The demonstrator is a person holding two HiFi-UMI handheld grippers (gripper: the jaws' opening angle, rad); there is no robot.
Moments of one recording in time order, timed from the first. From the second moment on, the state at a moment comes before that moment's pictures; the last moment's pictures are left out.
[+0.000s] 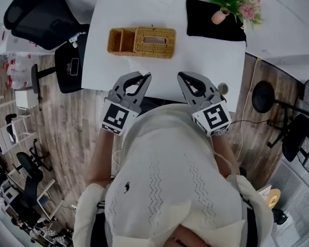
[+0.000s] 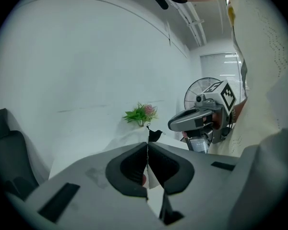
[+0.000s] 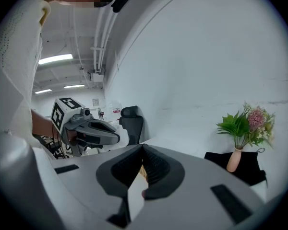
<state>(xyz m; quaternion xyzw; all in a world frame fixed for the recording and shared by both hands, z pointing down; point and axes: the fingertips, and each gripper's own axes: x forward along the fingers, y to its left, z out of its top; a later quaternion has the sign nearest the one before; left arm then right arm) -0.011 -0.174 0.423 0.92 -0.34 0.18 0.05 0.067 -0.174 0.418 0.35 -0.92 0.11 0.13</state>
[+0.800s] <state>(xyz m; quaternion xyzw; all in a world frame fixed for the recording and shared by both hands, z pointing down) 0.003 -0.140 0.423 0.93 -0.33 0.13 0.08 0.064 -0.174 0.414 0.34 -0.92 0.10 0.13</state>
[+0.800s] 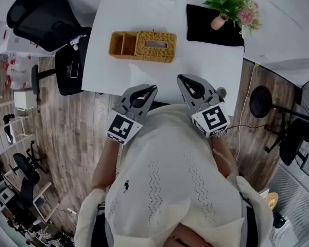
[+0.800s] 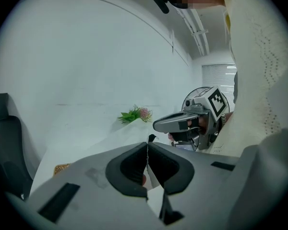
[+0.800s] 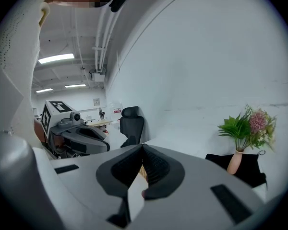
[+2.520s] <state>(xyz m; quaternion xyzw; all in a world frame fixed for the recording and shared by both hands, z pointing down) -0.067 -0.198 0.294 0.87 -0.50 -0.04 0.00 0.074 -0.216 0.308 0.38 -0.92 0.05 0.03</state>
